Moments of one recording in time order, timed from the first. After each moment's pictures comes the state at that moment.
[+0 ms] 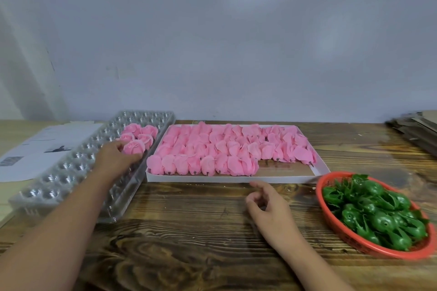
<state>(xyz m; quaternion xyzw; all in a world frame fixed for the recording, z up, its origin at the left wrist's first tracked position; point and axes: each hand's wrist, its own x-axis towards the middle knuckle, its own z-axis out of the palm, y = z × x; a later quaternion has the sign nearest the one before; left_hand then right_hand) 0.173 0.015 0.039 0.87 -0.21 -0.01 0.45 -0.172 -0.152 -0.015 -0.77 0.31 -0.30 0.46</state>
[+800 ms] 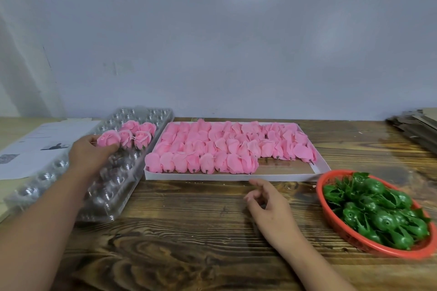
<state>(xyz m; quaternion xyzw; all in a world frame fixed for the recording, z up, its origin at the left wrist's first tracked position) 0.195 0.037 0.046 0.85 -0.12 0.07 0.51 -0.170 -0.154 -0.019 -0.78 0.29 -0.32 0.45</state>
